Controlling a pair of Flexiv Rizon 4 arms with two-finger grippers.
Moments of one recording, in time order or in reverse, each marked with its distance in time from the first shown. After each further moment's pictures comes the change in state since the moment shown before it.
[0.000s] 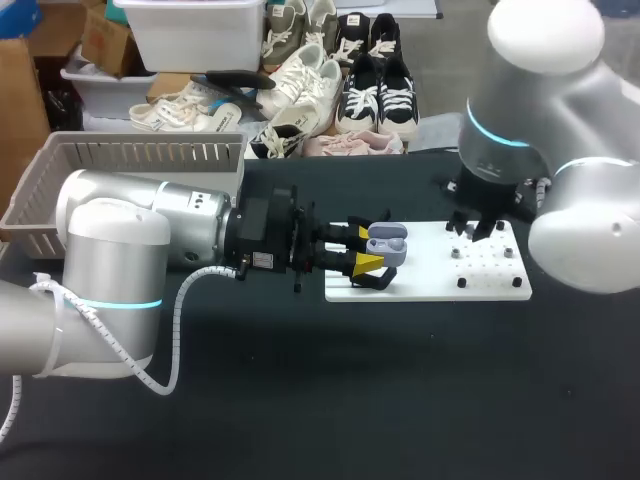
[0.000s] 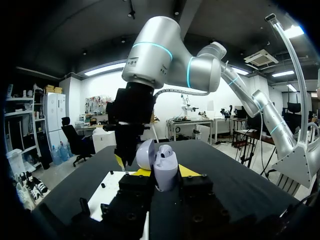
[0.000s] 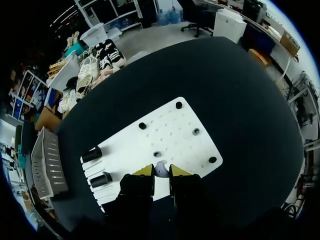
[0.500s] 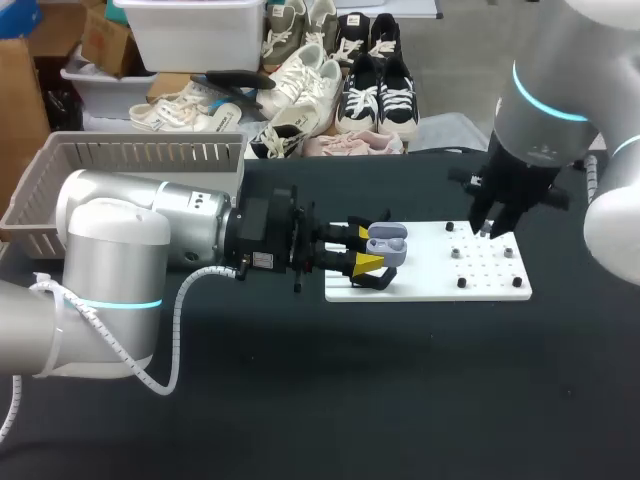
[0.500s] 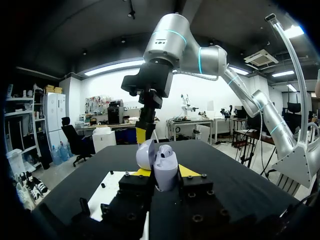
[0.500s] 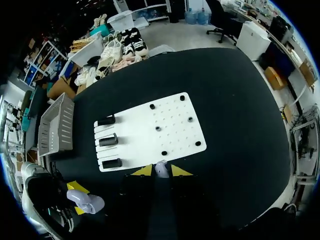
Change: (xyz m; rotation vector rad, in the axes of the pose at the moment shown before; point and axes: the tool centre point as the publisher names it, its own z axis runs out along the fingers) left arm 0.000 0.000 0.000 0.000 0.000 0.000; right arm 0.033 -0.018 -0.073 -0.063 0.071 -0.265
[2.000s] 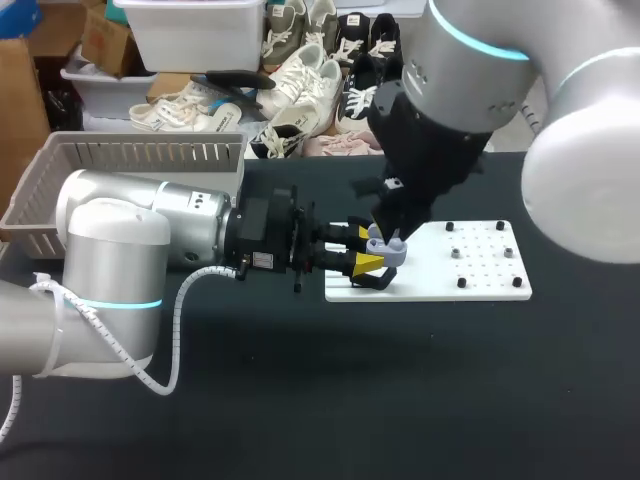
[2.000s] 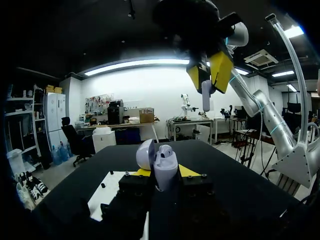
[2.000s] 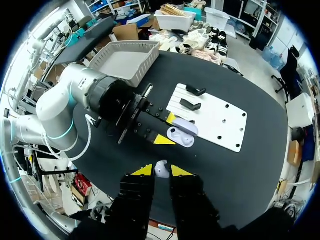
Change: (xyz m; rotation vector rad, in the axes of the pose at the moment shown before) left arm 0.000 0.000 0.000 0.000 0.000 0.000; right arm 0.097 0.112 -0.093 -0.136 0.103 -0.619
